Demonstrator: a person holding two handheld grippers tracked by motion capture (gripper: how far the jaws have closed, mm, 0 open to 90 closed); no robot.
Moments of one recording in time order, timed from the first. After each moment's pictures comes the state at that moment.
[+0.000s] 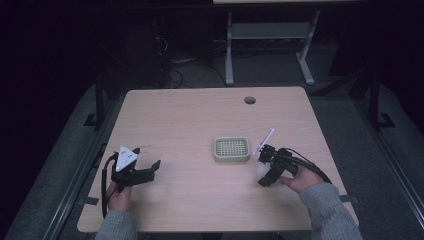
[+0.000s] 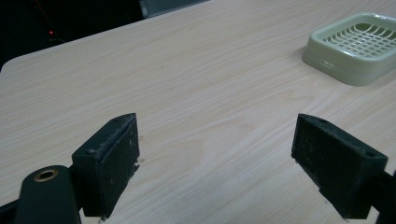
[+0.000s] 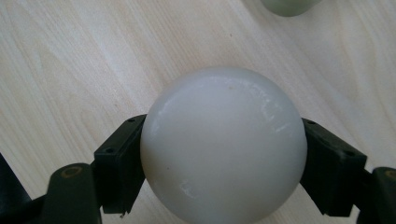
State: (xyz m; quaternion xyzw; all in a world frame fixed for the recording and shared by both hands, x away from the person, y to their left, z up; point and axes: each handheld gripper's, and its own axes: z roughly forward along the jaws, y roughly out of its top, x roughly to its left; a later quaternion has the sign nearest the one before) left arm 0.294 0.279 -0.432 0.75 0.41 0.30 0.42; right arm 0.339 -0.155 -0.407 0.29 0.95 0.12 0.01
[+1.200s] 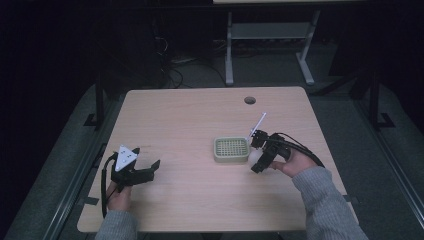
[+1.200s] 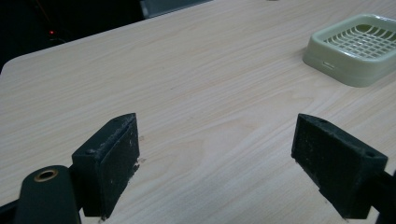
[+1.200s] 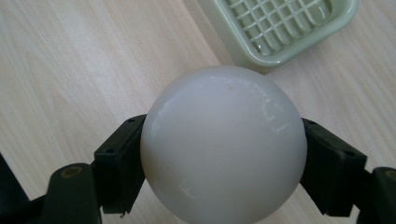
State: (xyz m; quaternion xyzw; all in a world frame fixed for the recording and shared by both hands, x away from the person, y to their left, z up) left arm 0.295 0.279 -0.432 0.75 0.41 0.30 0.43; right arm 0.368 -0.136 -0.379 0.27 0.95 0.13 0.02
